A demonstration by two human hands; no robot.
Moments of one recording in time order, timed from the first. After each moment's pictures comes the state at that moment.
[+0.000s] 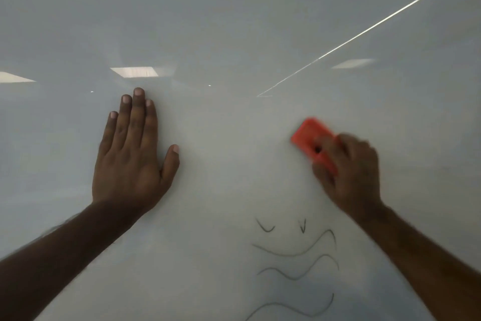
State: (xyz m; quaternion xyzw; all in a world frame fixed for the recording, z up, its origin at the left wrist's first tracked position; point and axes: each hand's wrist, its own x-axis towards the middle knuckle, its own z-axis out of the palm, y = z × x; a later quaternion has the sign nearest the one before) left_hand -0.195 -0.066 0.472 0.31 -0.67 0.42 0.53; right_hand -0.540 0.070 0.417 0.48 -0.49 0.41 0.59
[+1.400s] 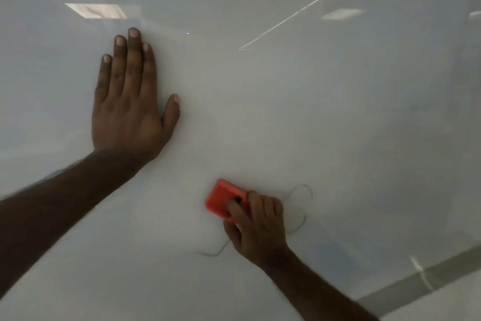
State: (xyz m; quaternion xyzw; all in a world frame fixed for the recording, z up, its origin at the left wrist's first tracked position) left_hand -0.213 -0.065 0.440 0.27 -0.69 0.41 0.53; right_hand -0.404 0.034 0.218 0.56 -0.52 0.39 0.52
